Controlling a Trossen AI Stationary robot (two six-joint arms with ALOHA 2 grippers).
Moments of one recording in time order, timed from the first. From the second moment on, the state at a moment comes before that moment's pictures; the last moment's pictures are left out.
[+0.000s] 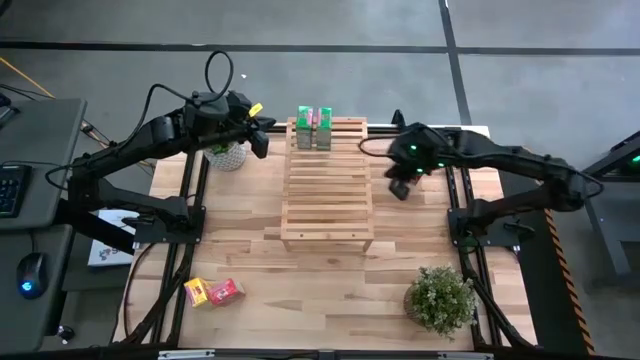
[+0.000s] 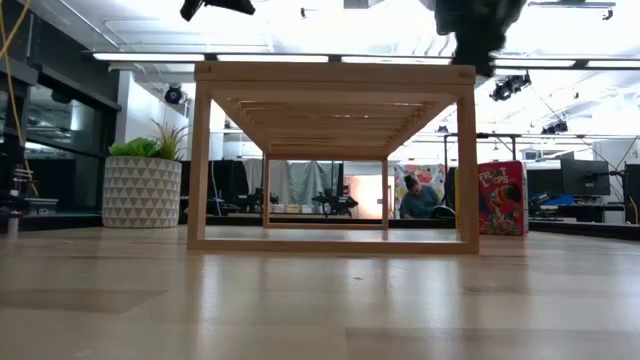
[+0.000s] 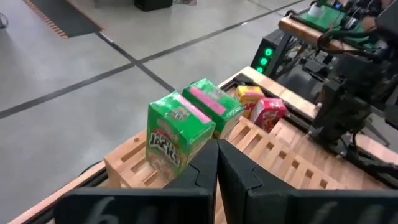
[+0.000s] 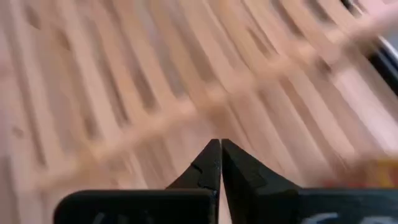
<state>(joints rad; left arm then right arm) 0.34 1.13 1.35 -0.64 -0.25 -0.31 -0.32 1.15 1.16 -0.95 -0.06 0.16</state>
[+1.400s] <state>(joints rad) 0.34 1.17 1.35 -0.62 -0.28 -0.37 -0.72 1.20 0.75 -0.86 0.18 0.09</state>
